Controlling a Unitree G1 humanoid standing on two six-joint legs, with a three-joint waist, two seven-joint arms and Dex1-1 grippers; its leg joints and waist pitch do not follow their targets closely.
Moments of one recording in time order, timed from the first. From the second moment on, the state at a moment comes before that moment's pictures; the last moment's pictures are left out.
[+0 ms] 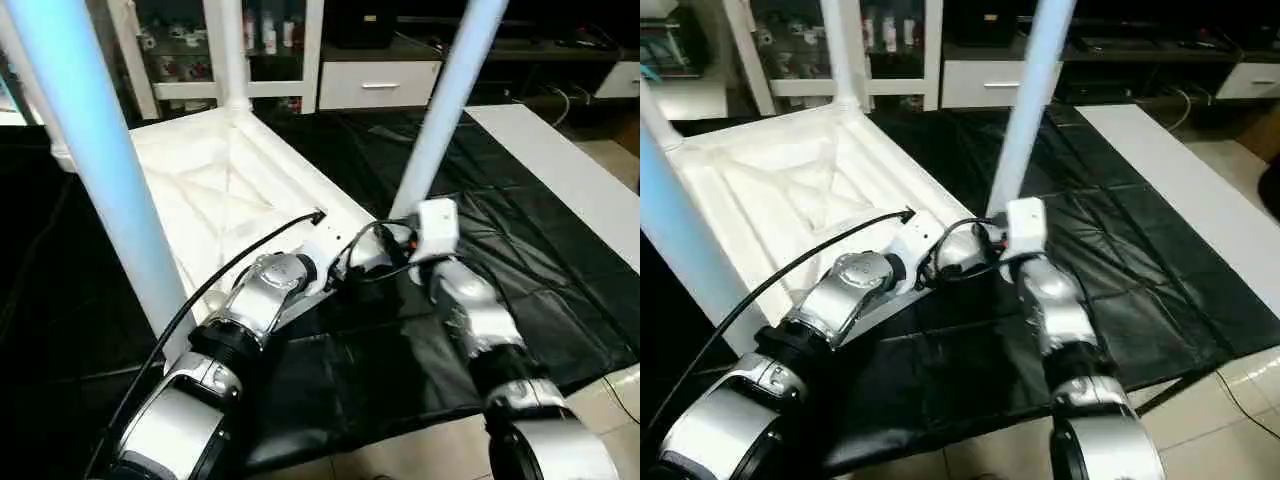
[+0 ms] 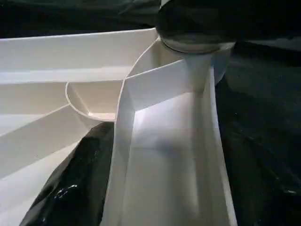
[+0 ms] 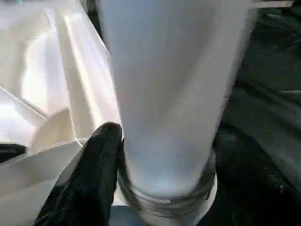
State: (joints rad) left arm -0.73 0.05 -0.26 0.79 0.14 0.21 -0.48; right arm -0.60 -0.08 -0.07 0.77 0.14 0.03 0.30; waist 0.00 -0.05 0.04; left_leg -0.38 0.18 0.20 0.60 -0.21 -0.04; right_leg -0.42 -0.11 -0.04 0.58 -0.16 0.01
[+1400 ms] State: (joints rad) left arm -0.52 0.40 -0.34 0.50 0.02 -0.03 -1.16; right arm -0.39 -0.53 0.24 0.32 0.19 0.12 1.18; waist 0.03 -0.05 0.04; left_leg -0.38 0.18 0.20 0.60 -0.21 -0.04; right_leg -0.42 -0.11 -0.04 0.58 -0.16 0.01
